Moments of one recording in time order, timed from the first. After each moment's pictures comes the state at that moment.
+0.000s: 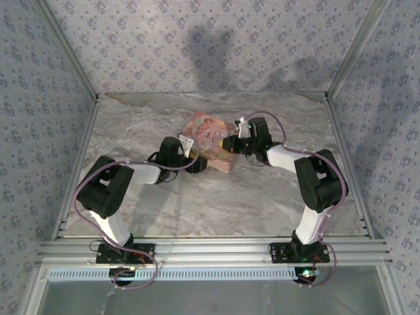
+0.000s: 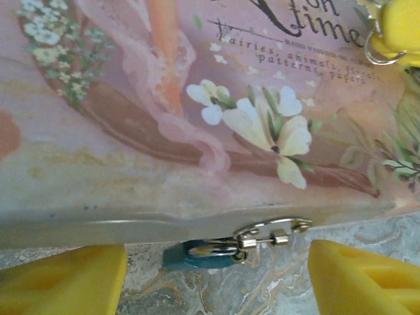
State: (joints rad) left arm -0.51 1.75 0.76 0.36 0.35 -0.25; right arm 0.39 1.79 0.99 0.20 -0.60 0.54
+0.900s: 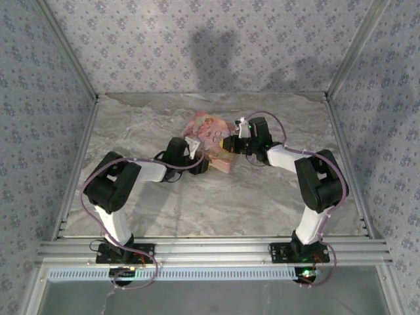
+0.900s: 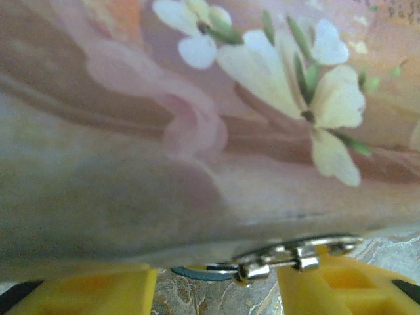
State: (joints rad) left arm -0.56 1.83 0.82 0.29 0.31 -0.24; right arm 0.39 1.79 0.99 0.19 -0.59 0.54
